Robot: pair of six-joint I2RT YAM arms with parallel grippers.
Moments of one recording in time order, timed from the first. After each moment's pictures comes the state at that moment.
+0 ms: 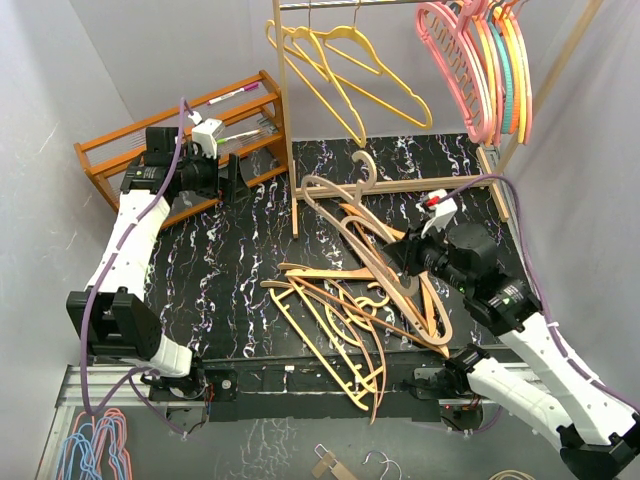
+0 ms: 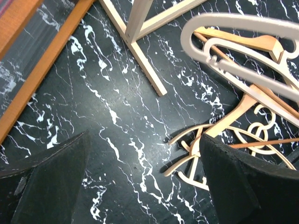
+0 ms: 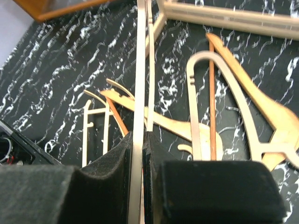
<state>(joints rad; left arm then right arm) -0.05 1.50 1.50 -0.73 0.54 0.12 0.56 0.69 0.80 -0.43 -0.07 0.31</state>
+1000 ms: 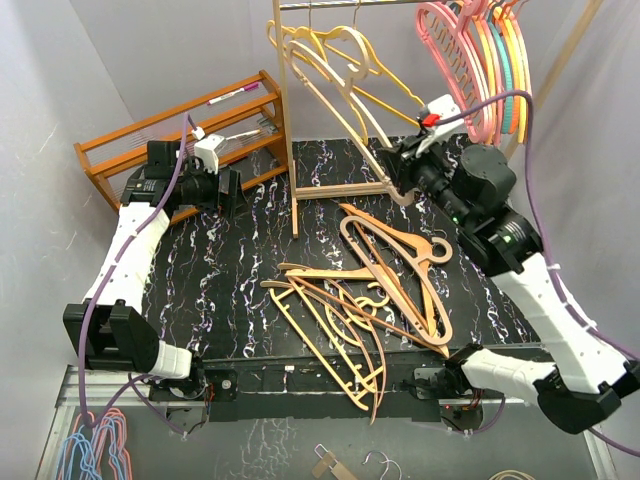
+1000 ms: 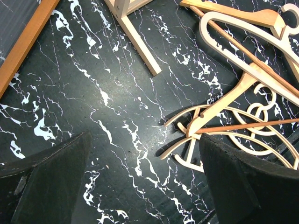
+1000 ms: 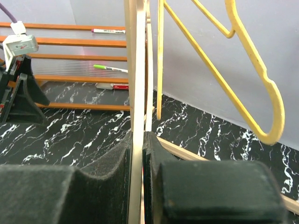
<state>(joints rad) -0.05 1.41 1.37 -0.75 0.55 0.16 0.56 1.06 1.41 -0.31 0.00 -0.03</state>
